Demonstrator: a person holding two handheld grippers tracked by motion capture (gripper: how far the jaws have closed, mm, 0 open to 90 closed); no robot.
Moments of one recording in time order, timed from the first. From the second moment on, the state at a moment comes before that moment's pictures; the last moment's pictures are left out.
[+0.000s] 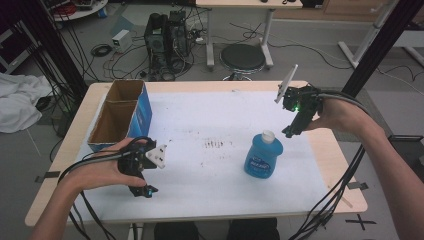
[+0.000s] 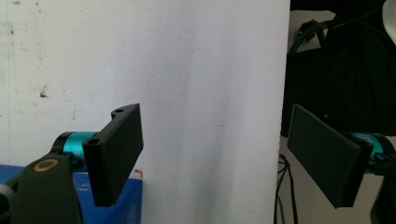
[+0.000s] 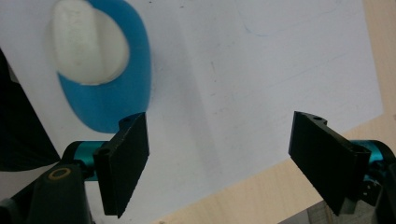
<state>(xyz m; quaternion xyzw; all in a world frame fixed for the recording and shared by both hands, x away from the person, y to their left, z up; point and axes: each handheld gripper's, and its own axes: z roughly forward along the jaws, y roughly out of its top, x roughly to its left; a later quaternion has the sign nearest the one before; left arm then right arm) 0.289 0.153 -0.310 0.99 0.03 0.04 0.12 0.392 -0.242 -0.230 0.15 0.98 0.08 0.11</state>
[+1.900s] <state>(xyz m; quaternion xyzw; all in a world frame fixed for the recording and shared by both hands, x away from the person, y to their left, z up) 0.293 0.153 -0.317 0.99 0.03 0.03 0.13 0.348 -0.247 -0.336 0.22 0.93 0.28 0.04</state>
